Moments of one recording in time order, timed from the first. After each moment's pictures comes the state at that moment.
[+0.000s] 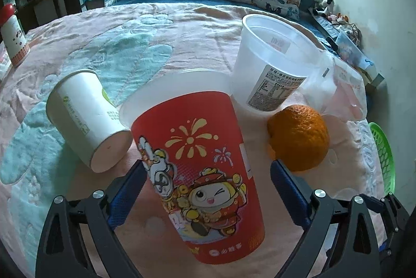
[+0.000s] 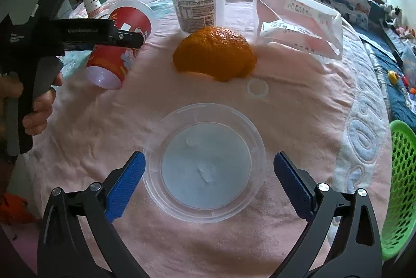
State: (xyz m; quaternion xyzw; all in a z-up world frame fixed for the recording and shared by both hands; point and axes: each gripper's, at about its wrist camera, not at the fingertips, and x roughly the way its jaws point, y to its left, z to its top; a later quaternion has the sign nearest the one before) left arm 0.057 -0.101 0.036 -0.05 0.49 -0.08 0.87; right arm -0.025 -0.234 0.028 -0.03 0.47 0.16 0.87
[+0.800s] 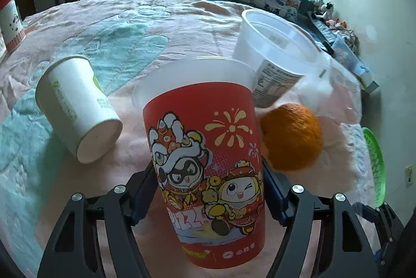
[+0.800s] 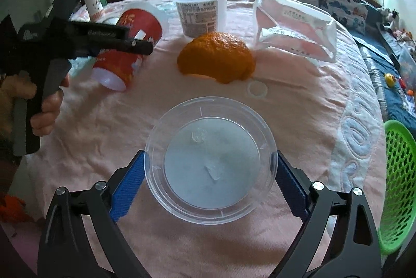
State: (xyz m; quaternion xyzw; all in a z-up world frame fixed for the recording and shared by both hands) left arm 0.052 -0.099 0.031 -0.08 0.50 -0.10 0.86; right arm -0.036 -0.234 0.037 -0.03 0.45 0.16 0.88
